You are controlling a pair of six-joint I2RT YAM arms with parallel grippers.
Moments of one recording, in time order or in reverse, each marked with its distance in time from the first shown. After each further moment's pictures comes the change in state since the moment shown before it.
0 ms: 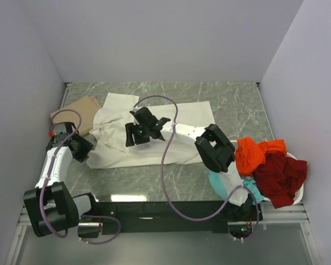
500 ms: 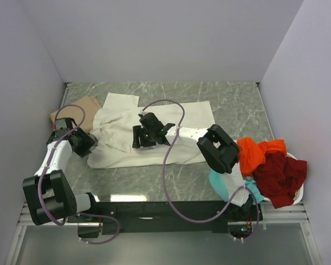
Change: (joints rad) left arm 0.000 0.103 0.044 0.072 0.116 0.113; right arm -0.006 -0.043 -0.174 0.105 0.116 0.048
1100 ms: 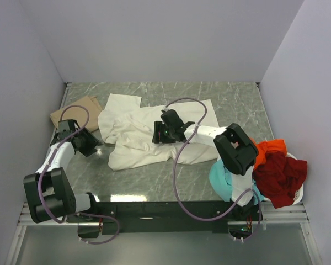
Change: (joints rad) left arm -0.018 0.021 -0.046 0.114 0.103 0.009; right arm -0.158 -0.182 -0.260 0.056 0.053 0.014
